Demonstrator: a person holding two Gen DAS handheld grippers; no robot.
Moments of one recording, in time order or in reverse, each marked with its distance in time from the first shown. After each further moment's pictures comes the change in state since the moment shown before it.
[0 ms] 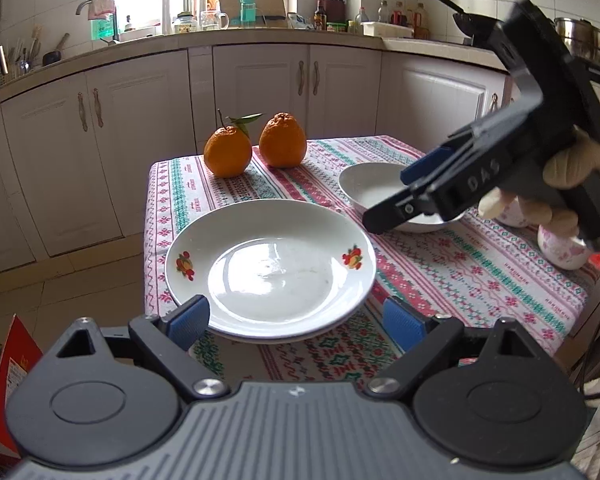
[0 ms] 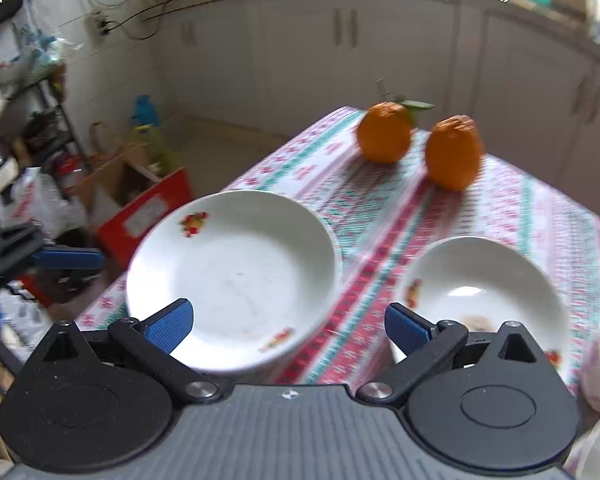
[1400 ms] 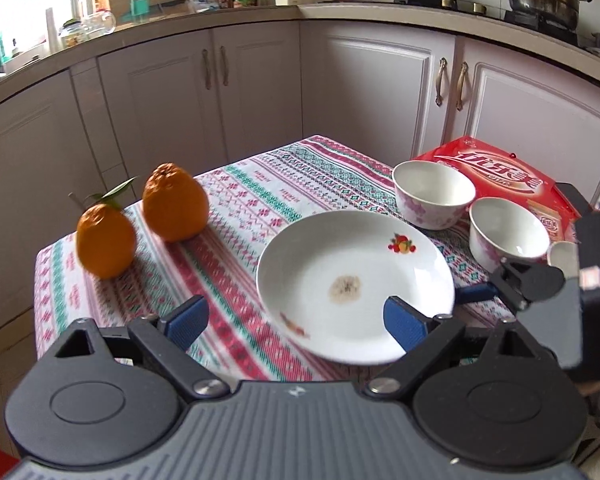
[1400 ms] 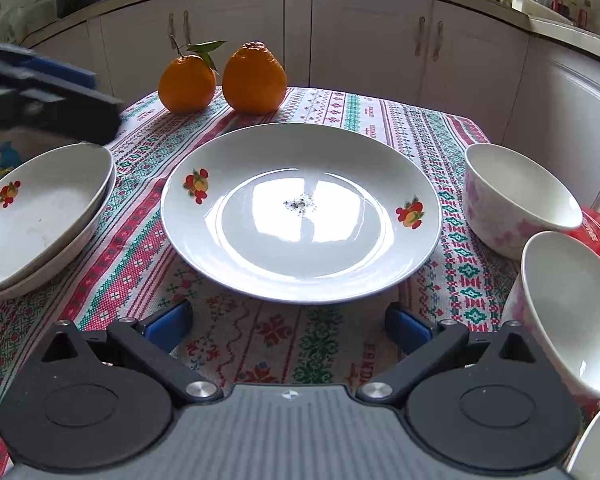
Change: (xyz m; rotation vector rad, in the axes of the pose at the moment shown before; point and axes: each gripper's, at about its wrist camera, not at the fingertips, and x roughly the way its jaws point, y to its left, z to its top) left arm 0.149 -0.055 0.133 0.218 0.110 -0.178; right arm 0.030 -0.085 -0.095 0.260 -0.031 -0.291
